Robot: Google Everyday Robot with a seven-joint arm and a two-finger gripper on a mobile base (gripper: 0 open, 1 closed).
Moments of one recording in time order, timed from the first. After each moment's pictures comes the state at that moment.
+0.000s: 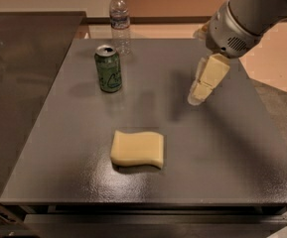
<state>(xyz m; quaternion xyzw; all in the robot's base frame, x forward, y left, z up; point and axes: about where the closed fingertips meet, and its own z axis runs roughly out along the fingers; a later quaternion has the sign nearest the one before) 0.535 -0.122 0.944 -0.63 0.73 0.06 0.25</state>
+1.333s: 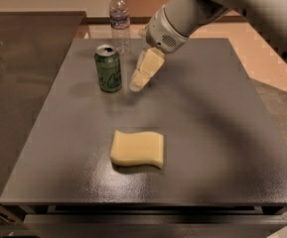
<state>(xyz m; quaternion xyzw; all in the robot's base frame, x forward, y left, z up) 0.607 0.006 0.917 -0.64 0.68 0.15 0.30</state>
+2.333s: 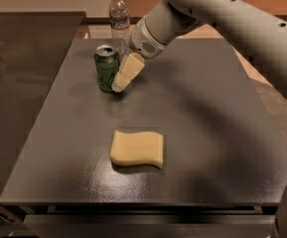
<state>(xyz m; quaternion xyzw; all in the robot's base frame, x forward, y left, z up) 0.637 0.052 0.888 -0.63 0.68 0.18 0.32</state>
